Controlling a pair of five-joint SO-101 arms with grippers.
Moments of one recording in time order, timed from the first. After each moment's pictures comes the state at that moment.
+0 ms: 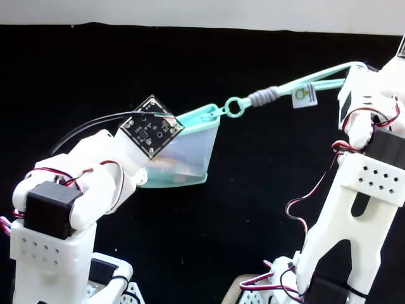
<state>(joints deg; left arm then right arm) 6.3 -44.2 12.5 98.5 -26.4 21.3 -24.3 2.5 52.8 1.0</state>
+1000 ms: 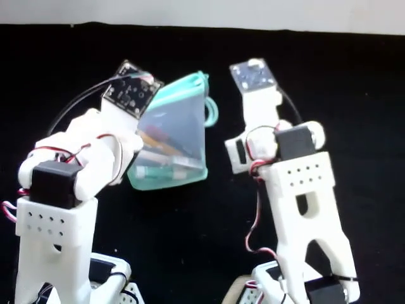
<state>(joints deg) 5.3 -43.0 14.5 82.2 -16.1 -17.6 -27.0 7.0 89.4 3.2</state>
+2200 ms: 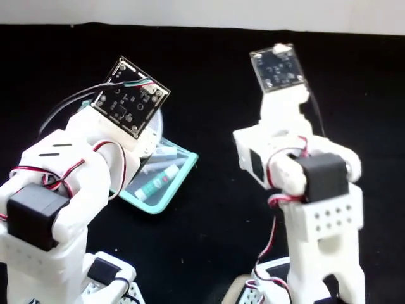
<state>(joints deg) 16.3 -43.1 -3.6 85.4 -13.8 -17.7 -36.9 -0.7 89.7 2.9</state>
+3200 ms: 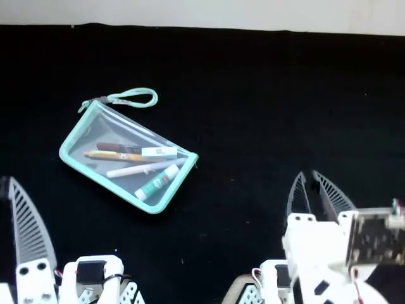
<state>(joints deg) -10.0 -74.4 -9.2 91.3 -13.8 -2.4 -82.5 19.1 88.9 2.9</state>
